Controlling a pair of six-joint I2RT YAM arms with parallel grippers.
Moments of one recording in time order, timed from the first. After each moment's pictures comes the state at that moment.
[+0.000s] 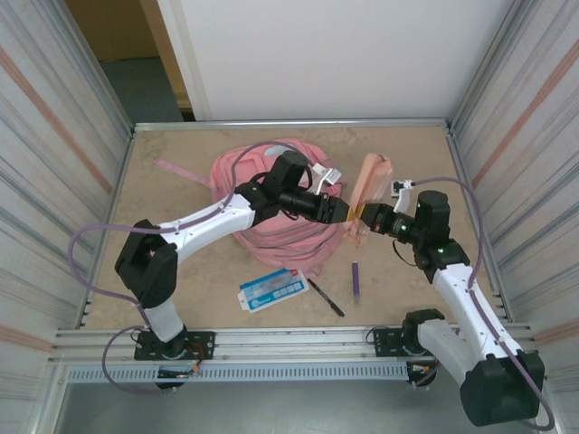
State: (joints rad) left arm -0.81 1.74 1.38 -0.18 0.78 -0.63; right arm 0.16 0.86 0.60 -0.15 -0.64 0.65
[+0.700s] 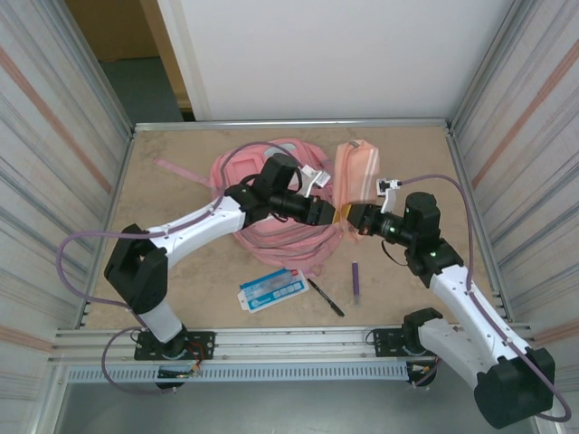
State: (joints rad) left arm -0.77 1.67 1.30 -0.24 0.72 -0.53; right arm 0.31 0.85 0.61 -0.05 -0.58 0.65
